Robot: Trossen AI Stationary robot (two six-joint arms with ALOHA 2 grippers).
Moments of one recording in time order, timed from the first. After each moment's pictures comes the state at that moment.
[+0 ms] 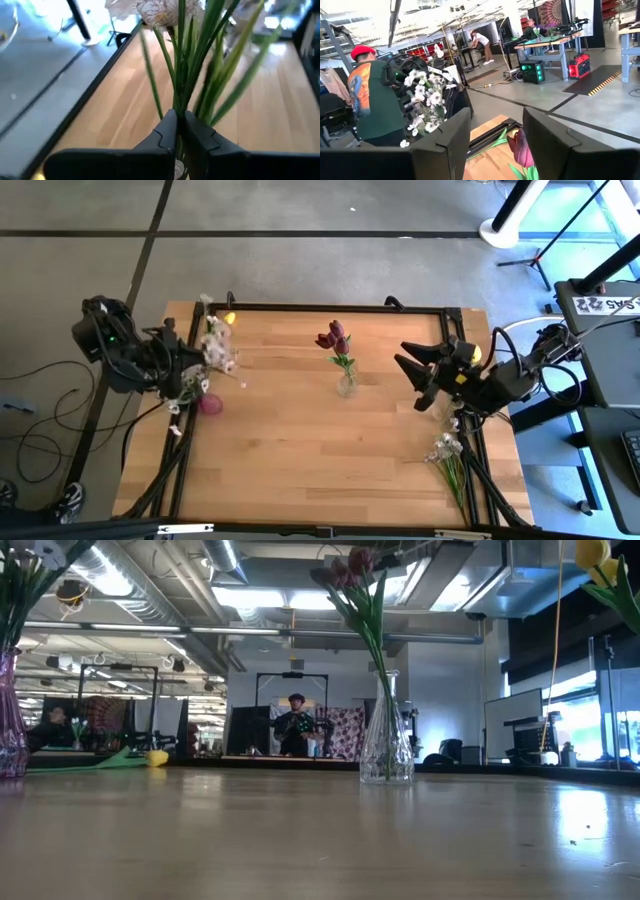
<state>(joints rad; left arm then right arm) -0.86 0.71 1.26 -1.51 -0.94 -0.83 0.60 1.07 1.20 0.00 1.09 0.21</state>
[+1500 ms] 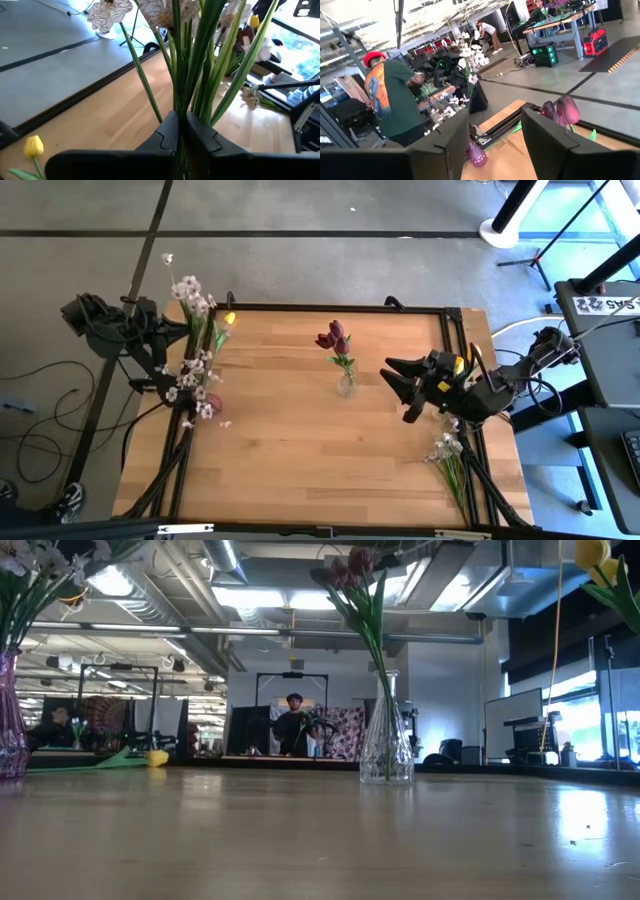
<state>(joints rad) -0.74 0.39 1.20 -1.57 -1.00 -1.04 0.60 1.15 1.20 -0.02 1.04 0.44</state>
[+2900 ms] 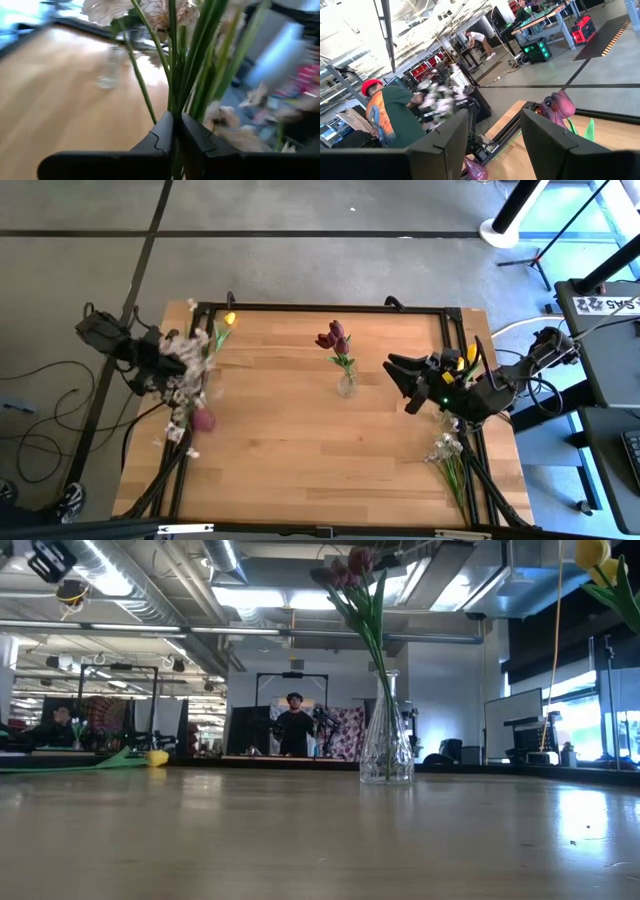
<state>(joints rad) -0.63 0.11 0.92 -1.12 -0.43 -0.52 0.60 1.15 1.20 0.00 1.11 0.60</state>
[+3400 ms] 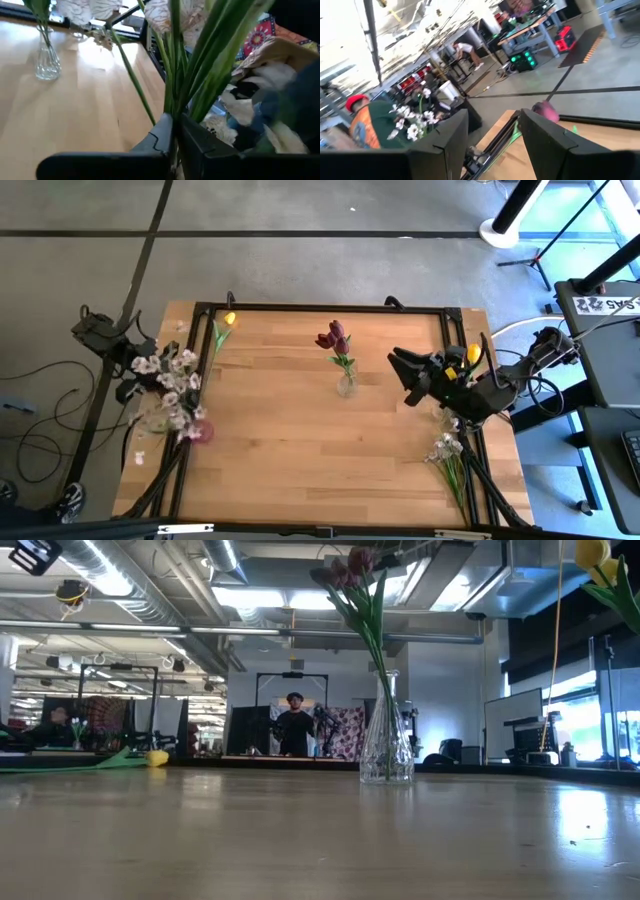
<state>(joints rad) -0.55 0.10 0.92 -1.13 -0.06 -0.40 0.60 1.15 1.20 0.02 1.21 0.61</state>
